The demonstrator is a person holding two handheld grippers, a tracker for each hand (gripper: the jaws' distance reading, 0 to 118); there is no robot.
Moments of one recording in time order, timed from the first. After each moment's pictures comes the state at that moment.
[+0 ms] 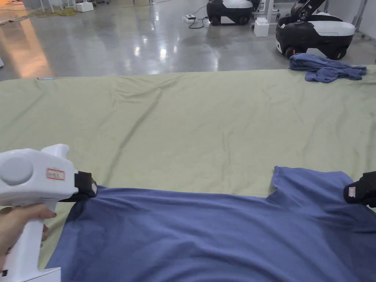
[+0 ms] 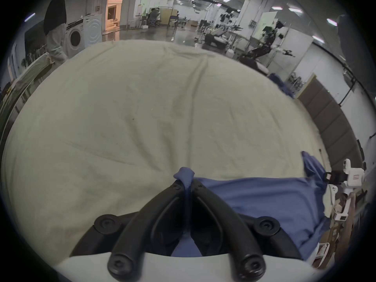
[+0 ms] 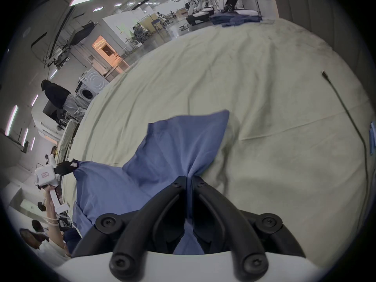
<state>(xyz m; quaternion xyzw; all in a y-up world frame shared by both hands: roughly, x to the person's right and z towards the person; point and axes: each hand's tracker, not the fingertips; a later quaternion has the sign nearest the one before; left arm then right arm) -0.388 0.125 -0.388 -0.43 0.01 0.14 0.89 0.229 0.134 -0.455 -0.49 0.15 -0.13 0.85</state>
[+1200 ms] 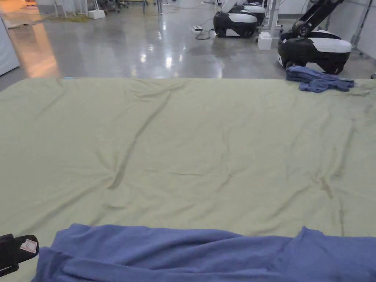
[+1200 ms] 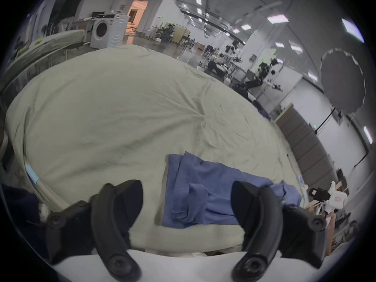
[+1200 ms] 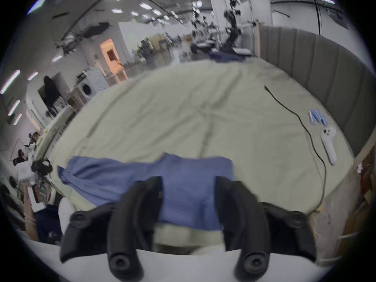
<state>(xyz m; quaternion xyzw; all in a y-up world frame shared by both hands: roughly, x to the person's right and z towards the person) -0.433 0.142 -0.084 -0.34 0.02 0.27 0.90 0.202 0.192 -0.184 -0.36 0.13 -0.06 0.92</state>
